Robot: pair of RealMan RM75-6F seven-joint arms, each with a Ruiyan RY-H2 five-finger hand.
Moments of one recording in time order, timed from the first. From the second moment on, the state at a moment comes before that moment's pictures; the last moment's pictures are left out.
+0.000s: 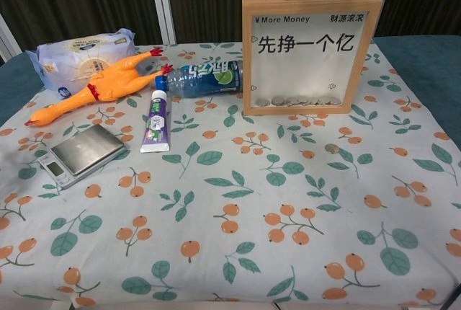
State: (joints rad) left arm -0.14 -1.18 -0.02 -1.51 1.53 1.46 0.06; right arm 0.56 -1.59 0.39 -1.44 -1.43 1.40 -0.34
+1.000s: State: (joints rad) left arm -0.16 -1.18 -0.02 -1.49 1.51 1.40 0.05; right arm 0.85 -1.64 0.49 -1.27 -0.98 1.14 -0.57
